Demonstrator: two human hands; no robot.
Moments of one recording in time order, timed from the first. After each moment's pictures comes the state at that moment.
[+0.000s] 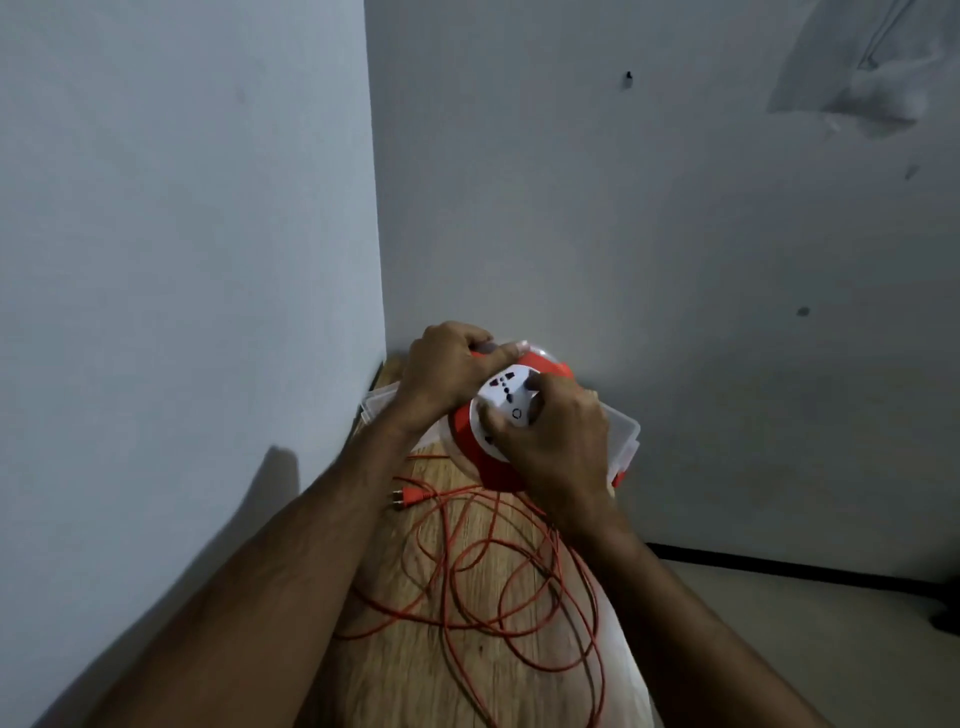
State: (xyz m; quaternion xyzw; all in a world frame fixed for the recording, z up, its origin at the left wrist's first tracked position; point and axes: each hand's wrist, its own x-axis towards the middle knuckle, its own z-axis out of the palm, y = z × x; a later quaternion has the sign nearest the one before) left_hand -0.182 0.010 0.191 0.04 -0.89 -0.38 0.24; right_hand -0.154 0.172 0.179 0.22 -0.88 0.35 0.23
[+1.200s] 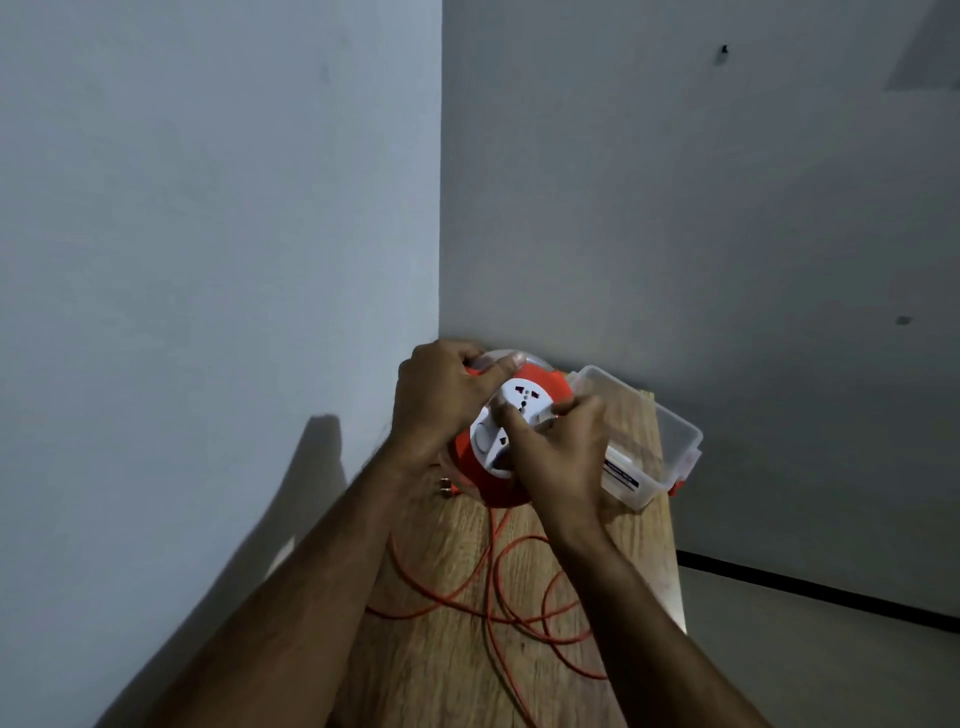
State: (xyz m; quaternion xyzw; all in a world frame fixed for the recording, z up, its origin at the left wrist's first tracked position) left_hand -0.134 -0.029 0.163 0.17 -0.87 -0.34 0.31; right_hand -0.126 0.116 0.164 0.07 -0.82 0.57 0.08
